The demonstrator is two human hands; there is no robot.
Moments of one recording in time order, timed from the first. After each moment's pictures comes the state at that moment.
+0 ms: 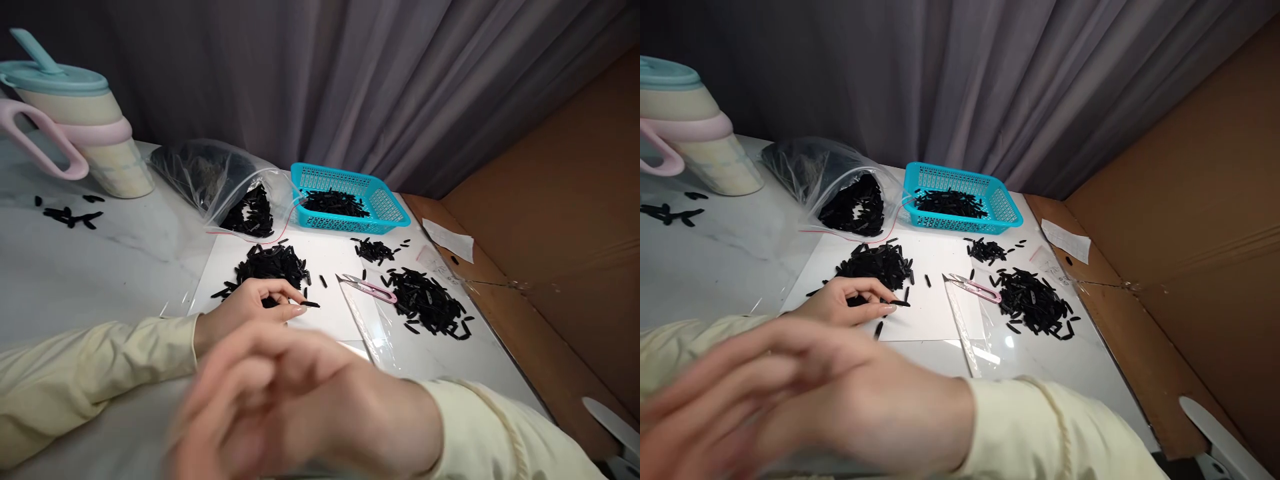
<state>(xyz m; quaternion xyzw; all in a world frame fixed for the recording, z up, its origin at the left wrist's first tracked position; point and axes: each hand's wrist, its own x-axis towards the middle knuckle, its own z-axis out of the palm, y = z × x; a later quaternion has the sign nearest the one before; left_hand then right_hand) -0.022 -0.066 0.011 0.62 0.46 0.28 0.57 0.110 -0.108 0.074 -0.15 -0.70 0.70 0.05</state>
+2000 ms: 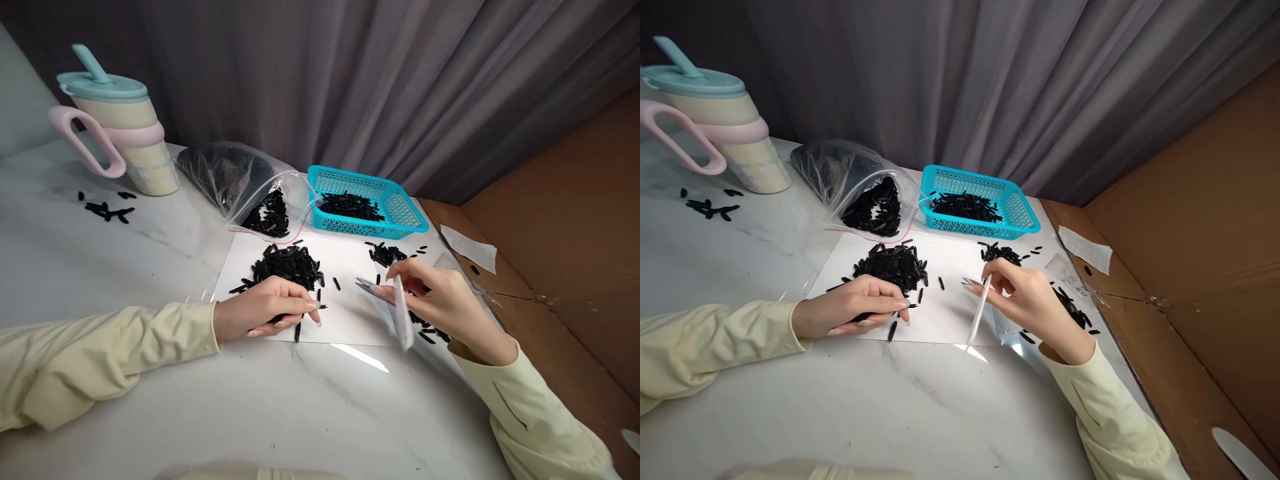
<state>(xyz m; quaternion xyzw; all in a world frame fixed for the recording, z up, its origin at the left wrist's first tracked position) -0.031 -0.058 0.014 0.51 0.34 0.18 0.77 0.233 -0.041 0.057 -0.48 -0.86 0.07 0.17</state>
